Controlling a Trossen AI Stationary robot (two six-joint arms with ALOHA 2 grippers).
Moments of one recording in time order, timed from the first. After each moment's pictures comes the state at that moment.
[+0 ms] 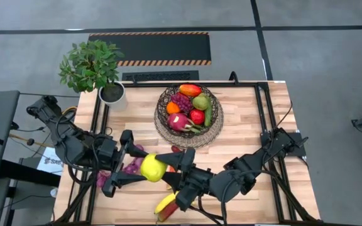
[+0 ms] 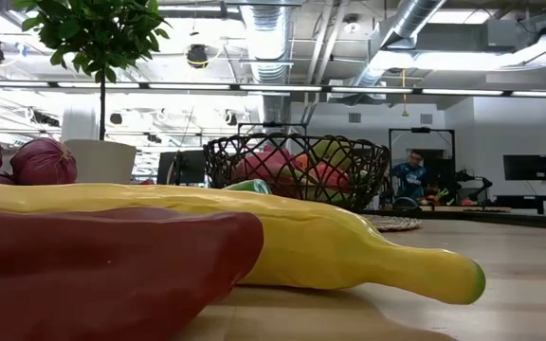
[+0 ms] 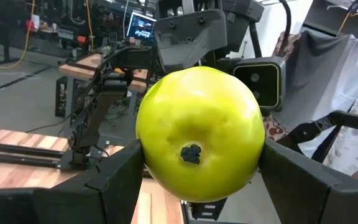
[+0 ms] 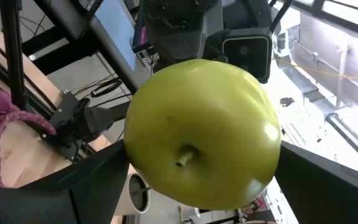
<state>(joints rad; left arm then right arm) -0.72 1.23 1.38 -0.16 -0.56 -0.28 0.59 2.05 2.33 -0.25 0.95 -1.14</state>
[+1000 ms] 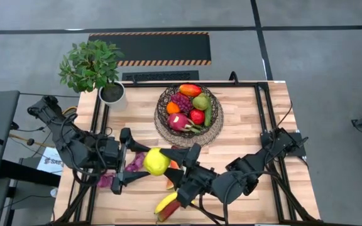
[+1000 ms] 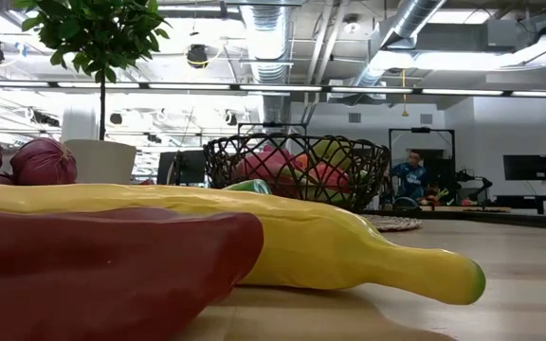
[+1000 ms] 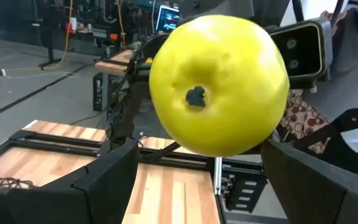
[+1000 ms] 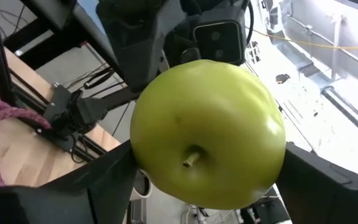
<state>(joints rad) -0.72 1.23 1.38 -0.21 -0.70 -0.25 0.61 2.05 2.34 -0.28 1.03 -1.05</state>
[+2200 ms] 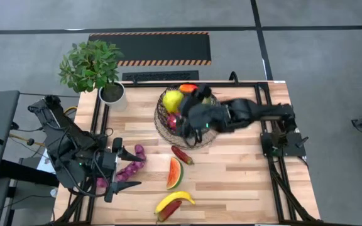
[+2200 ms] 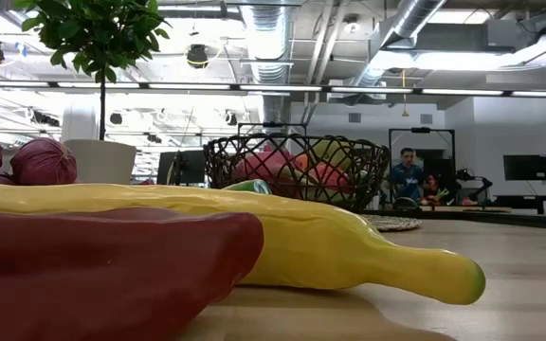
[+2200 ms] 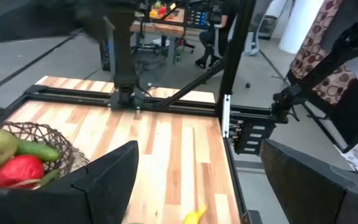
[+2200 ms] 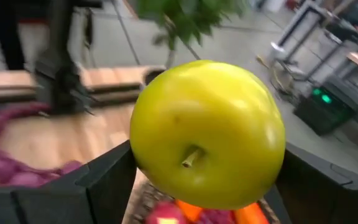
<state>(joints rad) -0.87 1.23 1.38 -0.52 -0.80 -0.43 0.23 1.89 2.33 -0.98 0.80 0.10</state>
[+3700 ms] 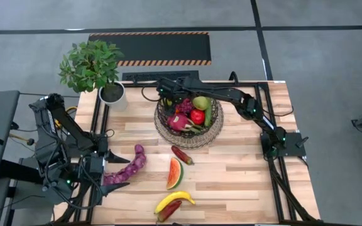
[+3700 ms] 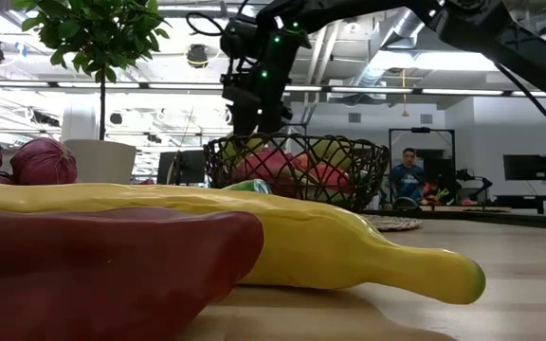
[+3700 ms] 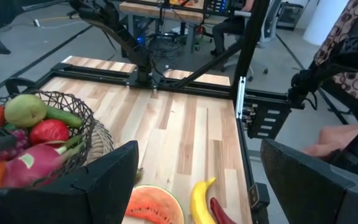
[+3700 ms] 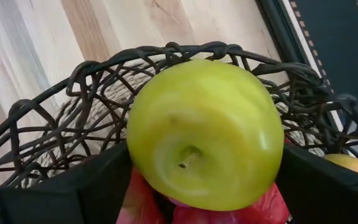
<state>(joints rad) -1.06 1.23 1.38 -0.80 -1.02 -0.72 -0.29 2.35 2.33 -1.09 0.17 0.05</state>
